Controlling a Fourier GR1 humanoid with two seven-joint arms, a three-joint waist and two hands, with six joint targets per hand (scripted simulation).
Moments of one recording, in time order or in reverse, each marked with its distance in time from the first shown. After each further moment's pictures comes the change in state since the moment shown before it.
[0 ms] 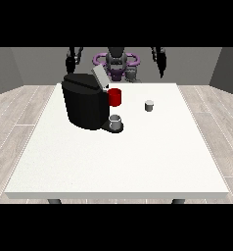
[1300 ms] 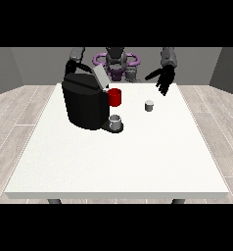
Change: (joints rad) left arm -0.279 0.322 0.020 0.283 -0.271 -0.216 -0.068; right arm -0.130 0.078 0.047 0.045 0.198 -0.191 -0.001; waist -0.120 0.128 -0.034
